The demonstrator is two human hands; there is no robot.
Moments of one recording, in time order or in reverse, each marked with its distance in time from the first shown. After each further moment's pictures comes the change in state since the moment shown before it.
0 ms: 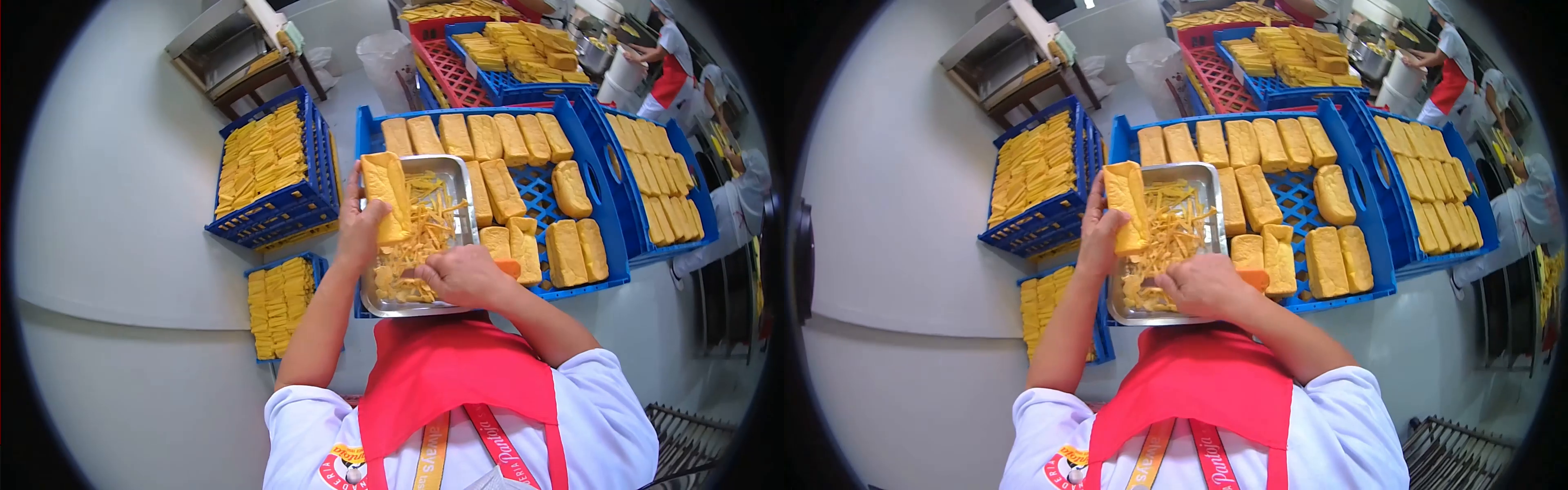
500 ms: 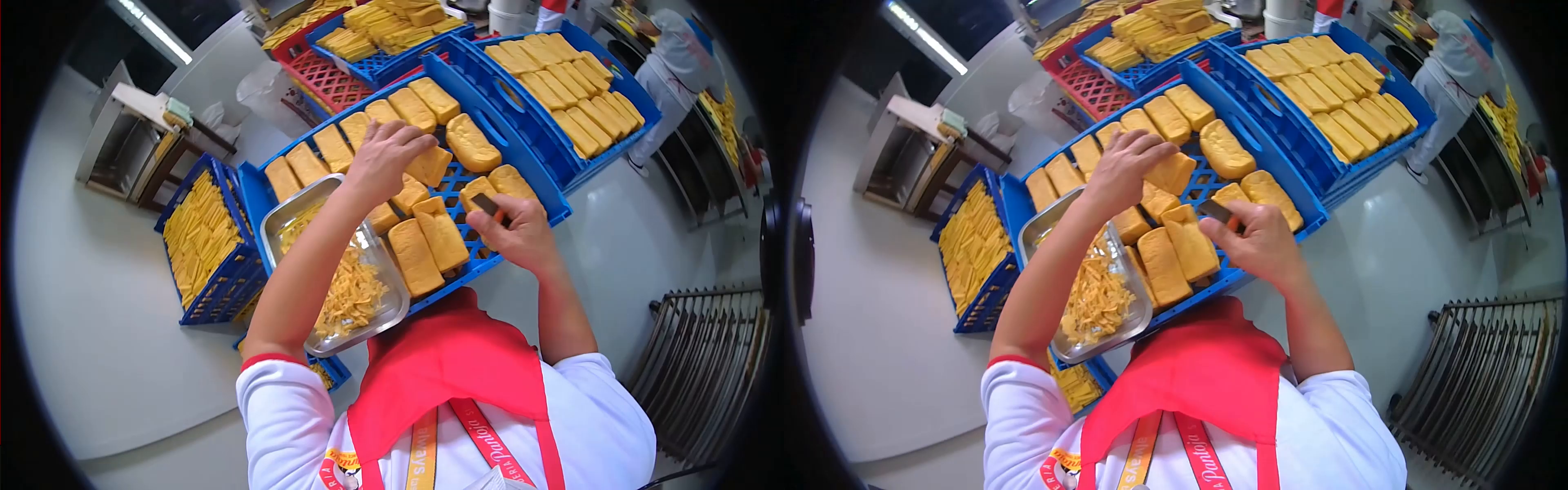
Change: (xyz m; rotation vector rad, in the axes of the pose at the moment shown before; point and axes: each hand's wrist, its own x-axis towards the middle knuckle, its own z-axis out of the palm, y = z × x) left_hand 0.087 -0.023 0.207 1.264 -0.894 1.012; right_hand -0.133 0.090 -0.080 0.479 0.734 0.453
